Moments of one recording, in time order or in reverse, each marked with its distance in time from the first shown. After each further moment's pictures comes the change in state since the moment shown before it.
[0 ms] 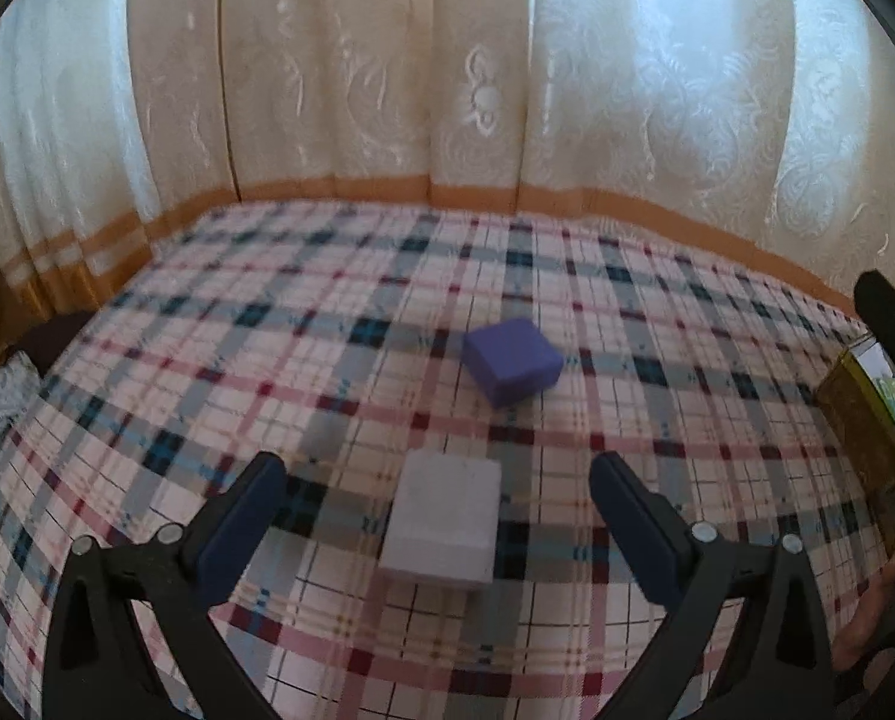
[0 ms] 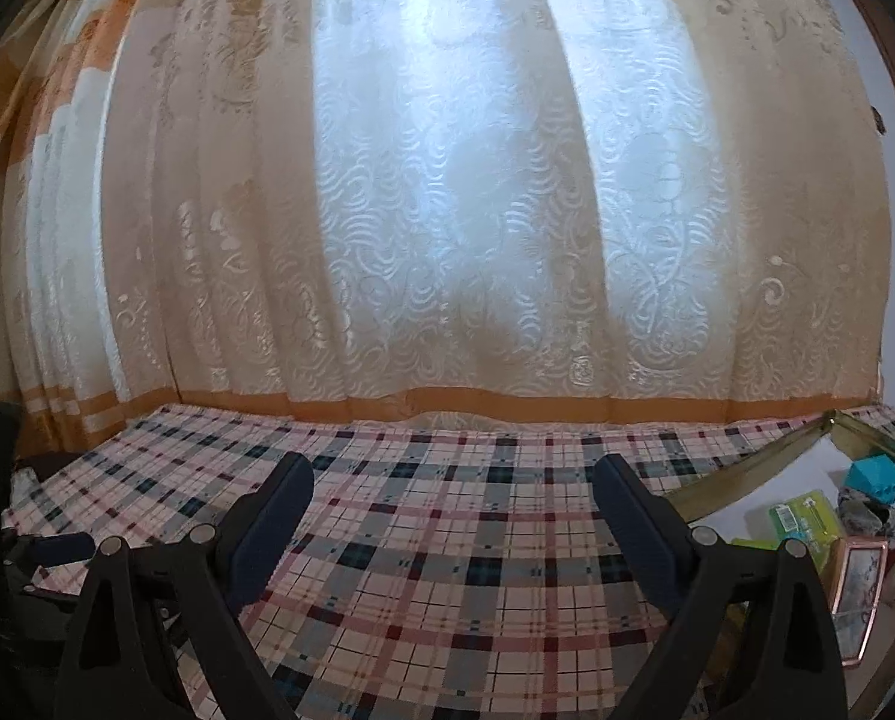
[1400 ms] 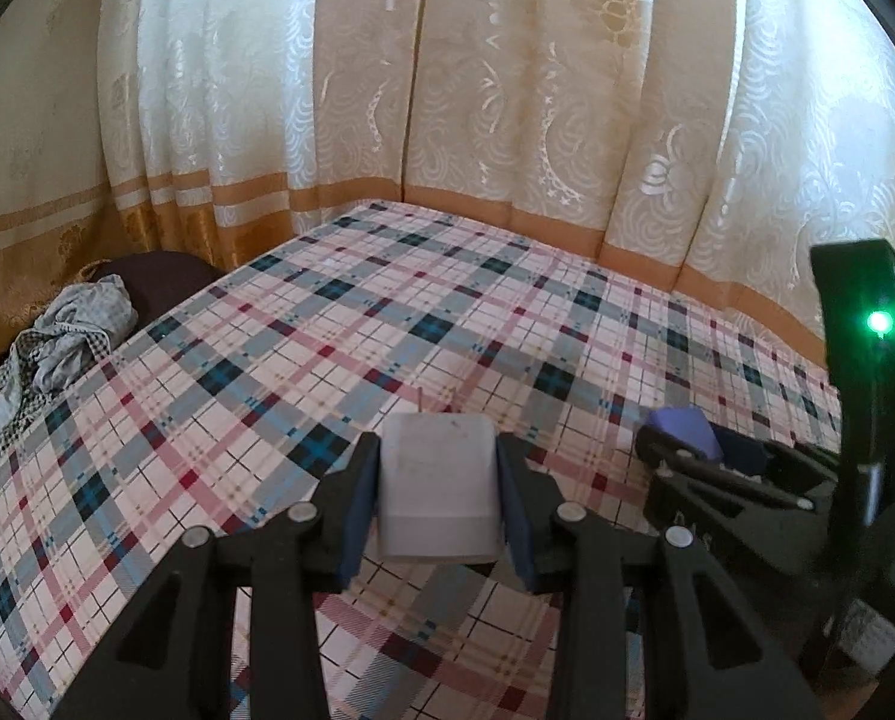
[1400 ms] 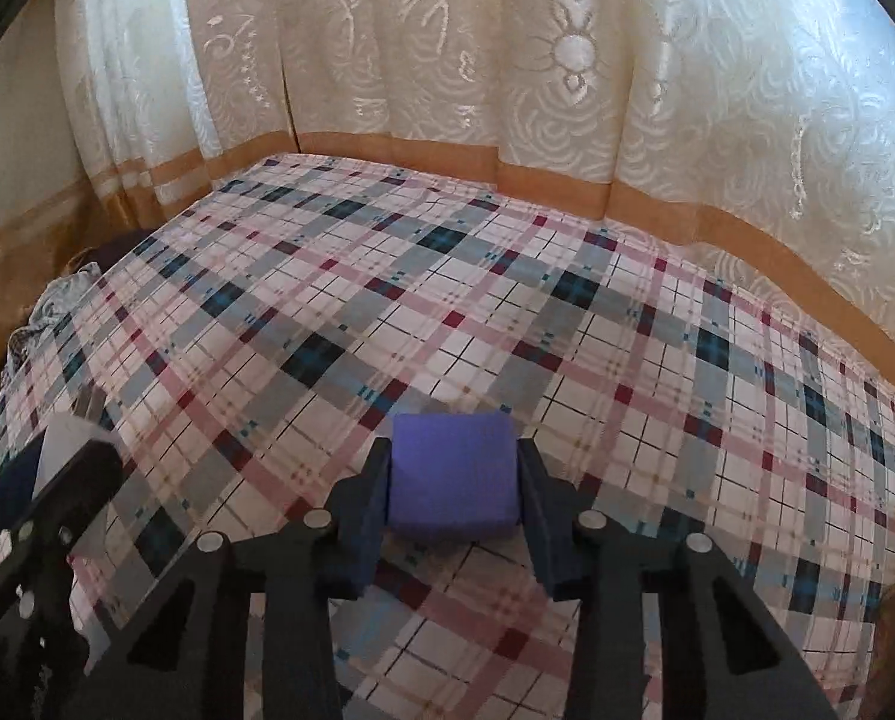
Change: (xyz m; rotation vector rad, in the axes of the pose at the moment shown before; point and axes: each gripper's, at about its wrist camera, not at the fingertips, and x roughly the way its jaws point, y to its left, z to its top) left arm -0.012 0.064 0.002 -0.253 -0.093 0.202; right arm 0.143 0.137 -0.031 -0.232 0.605 0.279
